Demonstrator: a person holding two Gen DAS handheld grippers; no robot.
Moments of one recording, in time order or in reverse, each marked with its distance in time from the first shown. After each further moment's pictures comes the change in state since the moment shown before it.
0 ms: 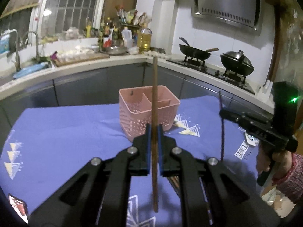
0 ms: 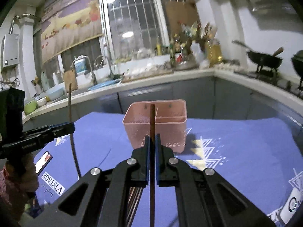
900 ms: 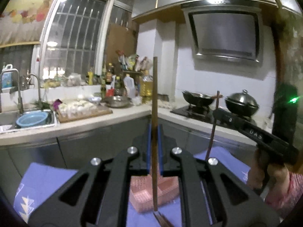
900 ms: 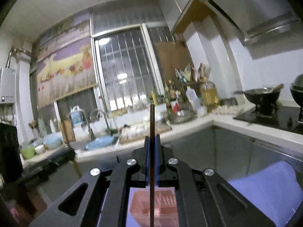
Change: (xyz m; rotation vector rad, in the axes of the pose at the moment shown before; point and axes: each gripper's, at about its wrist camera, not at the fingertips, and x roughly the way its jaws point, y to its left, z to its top) left arm 0.005 -0.005 0.152 0.029 -0.305 0.051; right arm 0.012 -0.008 0.156 0.095 -0.324 0.007
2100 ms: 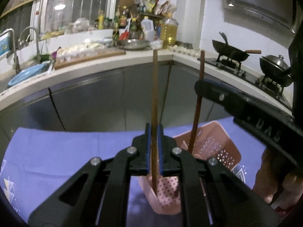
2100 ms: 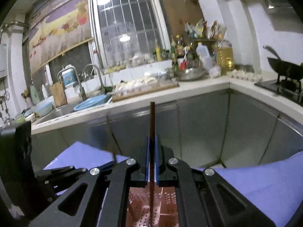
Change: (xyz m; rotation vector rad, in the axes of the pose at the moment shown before) left arm 0.161 0.053 -0.108 -0.068 0.387 0.110; right arm 0.163 -0.010 -0.096 -0.053 0.338 0.011
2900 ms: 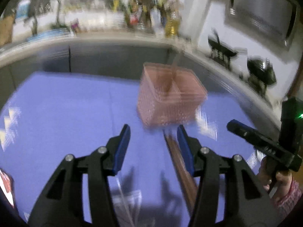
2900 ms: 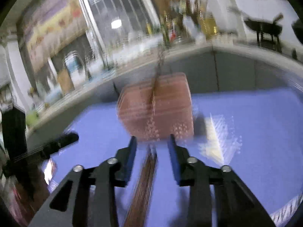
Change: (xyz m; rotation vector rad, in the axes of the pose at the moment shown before) left arm -0.133 0.001 -0.131 -0.146 0.114 -0.081; right arm -0.149 -0.013 -0.140 0.123 0.211 0.014
